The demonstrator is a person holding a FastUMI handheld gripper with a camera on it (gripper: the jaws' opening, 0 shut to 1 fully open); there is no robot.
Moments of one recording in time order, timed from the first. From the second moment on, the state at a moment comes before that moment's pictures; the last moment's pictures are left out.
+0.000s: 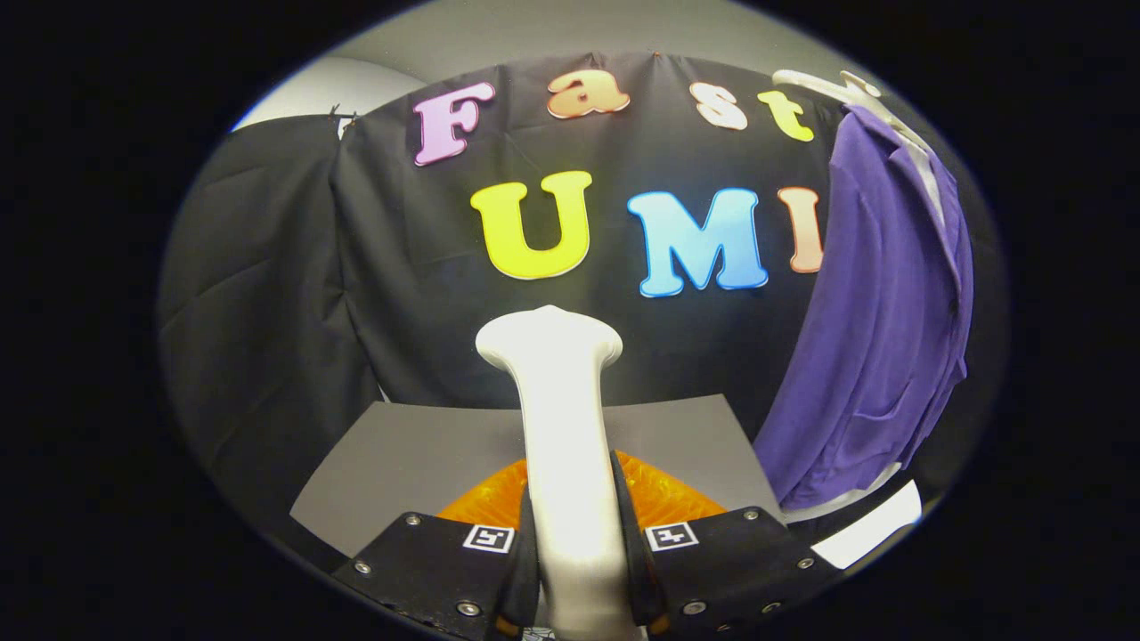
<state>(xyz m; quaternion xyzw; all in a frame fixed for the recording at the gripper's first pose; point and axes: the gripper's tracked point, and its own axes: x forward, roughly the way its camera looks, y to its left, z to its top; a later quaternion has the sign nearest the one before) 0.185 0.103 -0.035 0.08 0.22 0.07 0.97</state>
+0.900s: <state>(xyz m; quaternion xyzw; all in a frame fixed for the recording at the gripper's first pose) 0.067 -0.066 0.061 0.05 0.11 0.07 0.99</state>
